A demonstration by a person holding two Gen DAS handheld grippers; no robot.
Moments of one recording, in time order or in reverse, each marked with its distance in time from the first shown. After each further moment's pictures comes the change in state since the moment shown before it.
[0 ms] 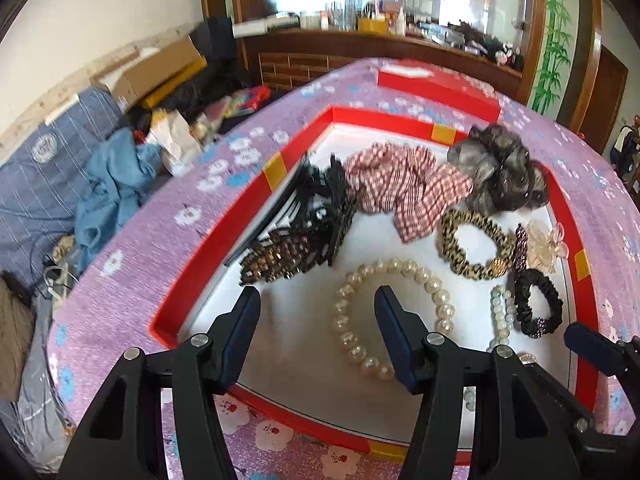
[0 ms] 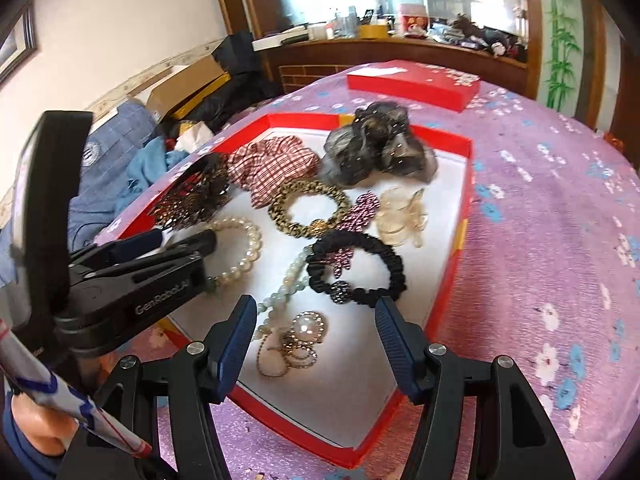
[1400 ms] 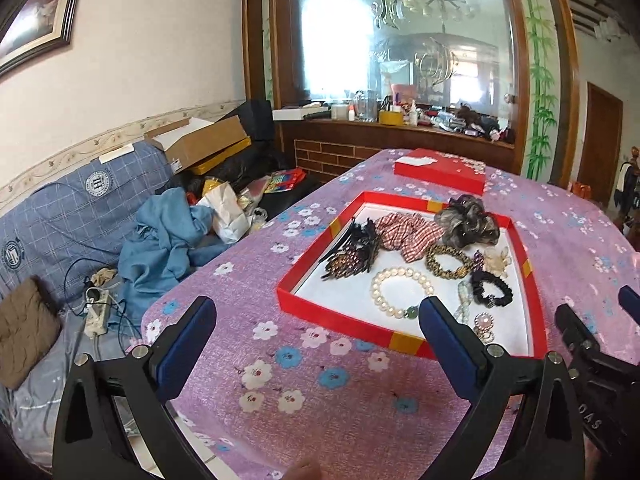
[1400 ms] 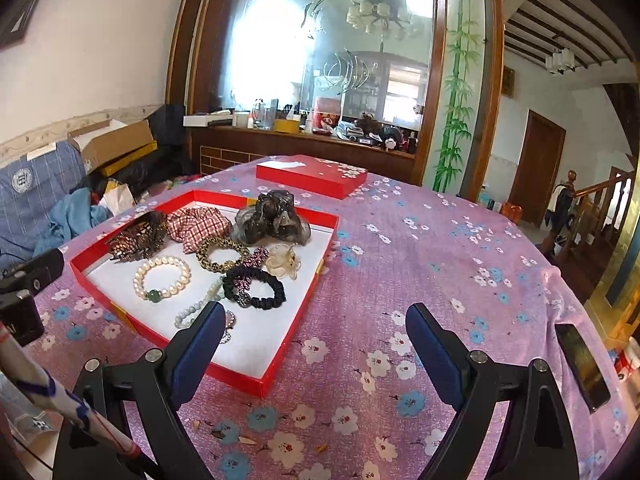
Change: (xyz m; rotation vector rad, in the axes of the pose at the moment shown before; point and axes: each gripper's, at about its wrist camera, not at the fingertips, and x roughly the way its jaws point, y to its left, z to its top) left arm -0.134 0.027 -0.067 -0.047 -0.304 0.084; right arm -0.093 0.017 -0.054 -0.027 -0.356 -0.406
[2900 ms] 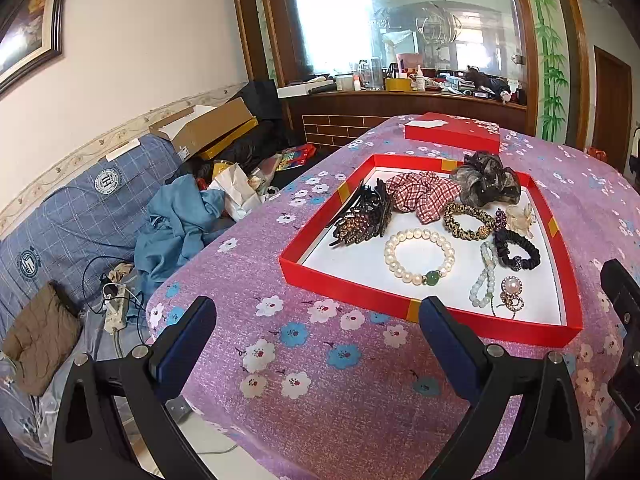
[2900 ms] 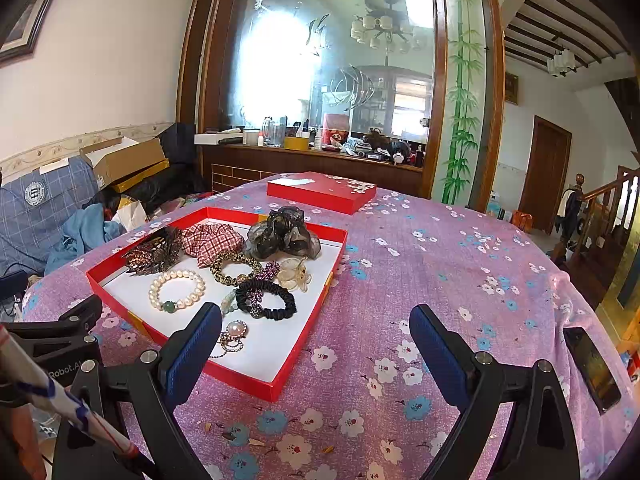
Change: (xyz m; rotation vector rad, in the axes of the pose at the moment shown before) left arm 0.023 -0.012 -0.013 0.074 0.083 0.068; right arm -0.006 -0.003 -0.003 0.007 -0.058 0.051
